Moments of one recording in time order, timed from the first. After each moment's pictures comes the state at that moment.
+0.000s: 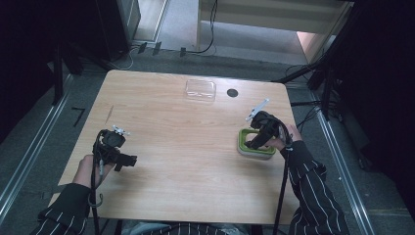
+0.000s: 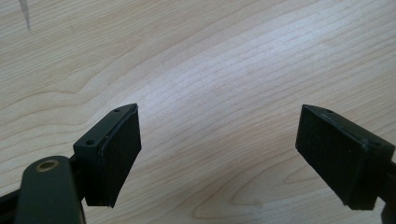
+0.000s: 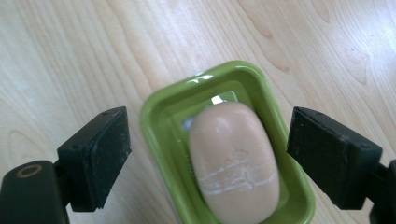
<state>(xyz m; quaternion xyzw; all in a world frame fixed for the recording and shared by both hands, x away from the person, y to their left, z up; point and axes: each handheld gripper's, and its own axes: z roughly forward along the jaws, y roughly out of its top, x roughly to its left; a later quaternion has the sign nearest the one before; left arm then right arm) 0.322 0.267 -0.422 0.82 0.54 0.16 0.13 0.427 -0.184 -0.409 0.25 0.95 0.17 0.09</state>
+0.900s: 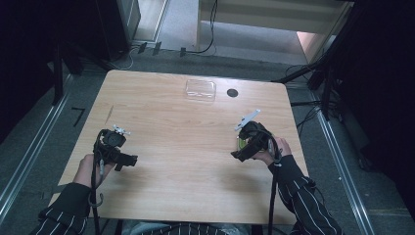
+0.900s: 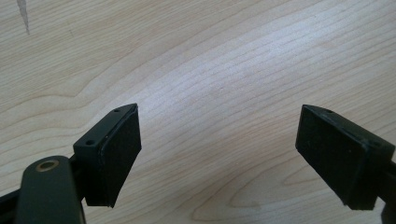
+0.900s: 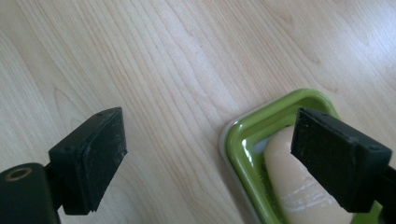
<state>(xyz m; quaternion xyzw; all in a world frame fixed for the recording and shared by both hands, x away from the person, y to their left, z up) 0.323 0.265 -0.421 0.82 0.54 0.16 0.13 0.378 -0.146 -0.401 0.27 0.93 0.20 0.10</state>
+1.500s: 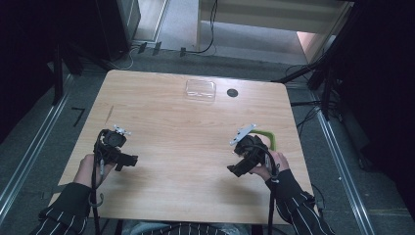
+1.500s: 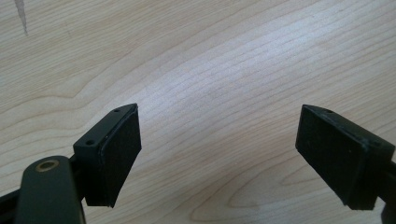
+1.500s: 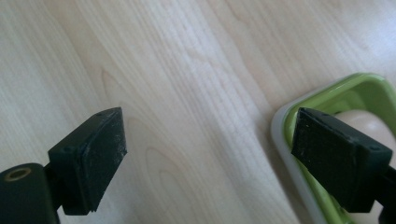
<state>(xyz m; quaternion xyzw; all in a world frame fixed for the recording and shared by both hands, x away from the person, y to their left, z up) 0.323 0.264 -0.421 0.82 0.53 0.16 0.13 0.339 -0.135 -0.408 0.27 0.94 0.20 0.09</state>
